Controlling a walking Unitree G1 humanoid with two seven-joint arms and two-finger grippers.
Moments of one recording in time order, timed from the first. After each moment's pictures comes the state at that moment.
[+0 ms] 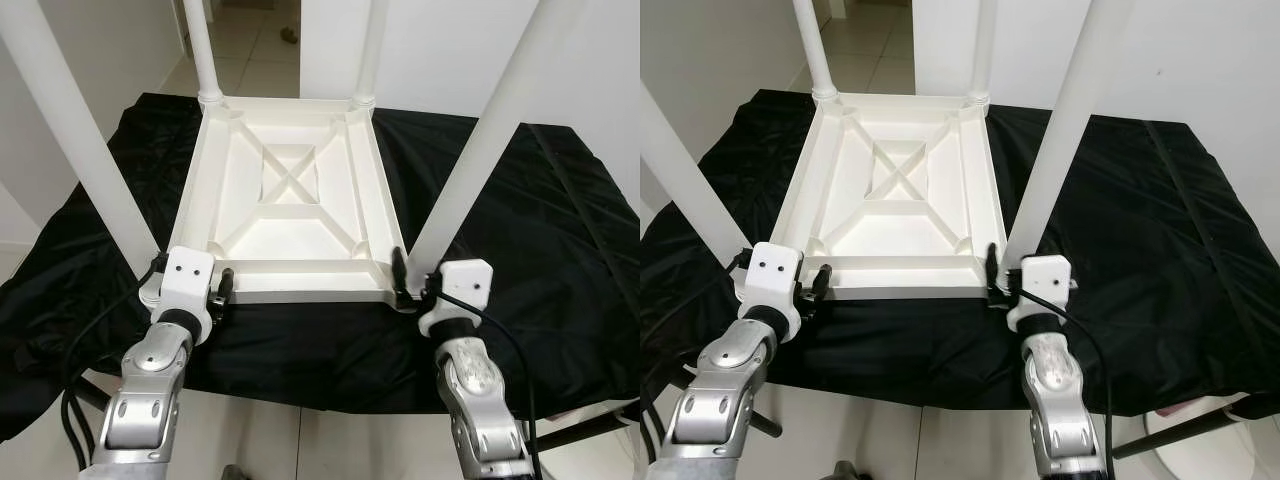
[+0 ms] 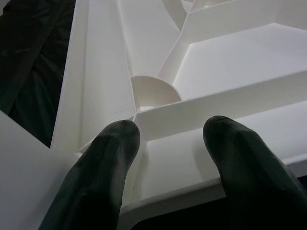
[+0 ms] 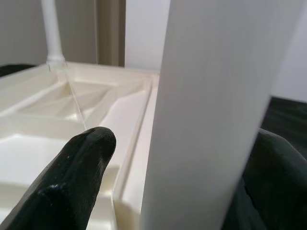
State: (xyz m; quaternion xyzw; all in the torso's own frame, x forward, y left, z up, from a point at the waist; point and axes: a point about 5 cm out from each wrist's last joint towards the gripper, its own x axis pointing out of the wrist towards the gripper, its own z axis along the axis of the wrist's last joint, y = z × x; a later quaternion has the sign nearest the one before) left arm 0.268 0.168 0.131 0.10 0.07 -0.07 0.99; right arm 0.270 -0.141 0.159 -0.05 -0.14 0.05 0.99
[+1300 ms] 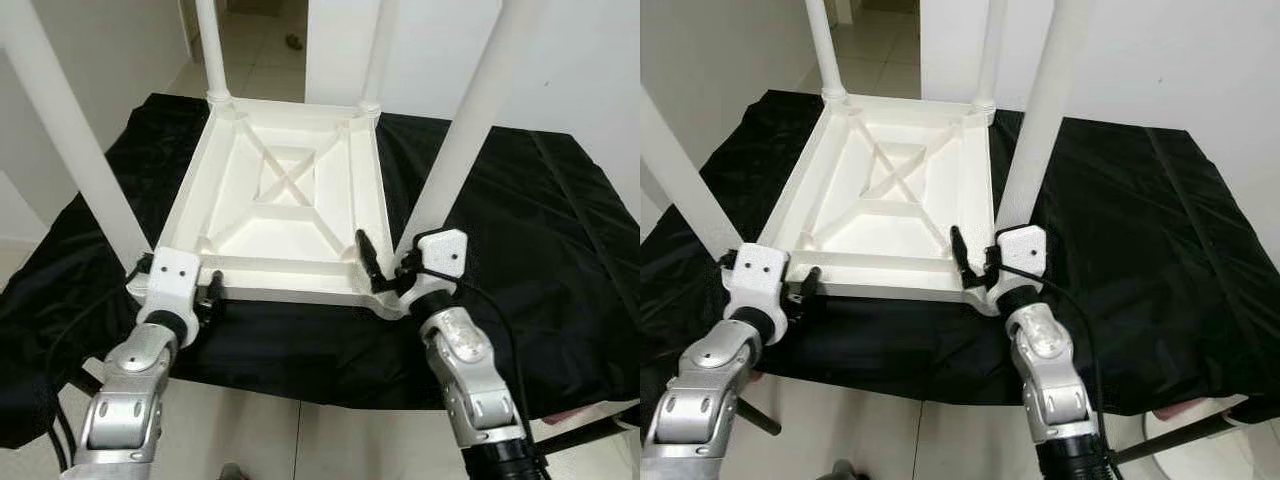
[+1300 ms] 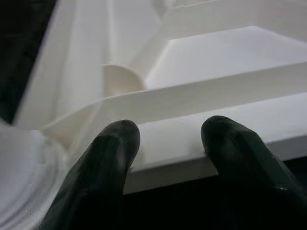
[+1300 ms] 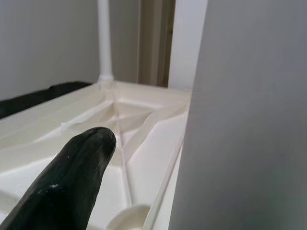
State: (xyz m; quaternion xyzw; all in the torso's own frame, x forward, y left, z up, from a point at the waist) left arm 0.268 0.153 0.130 0.06 0.08 -0.12 0.99; right arm 0.282 -0.125 0.180 -0.03 -0.16 0.14 0.98
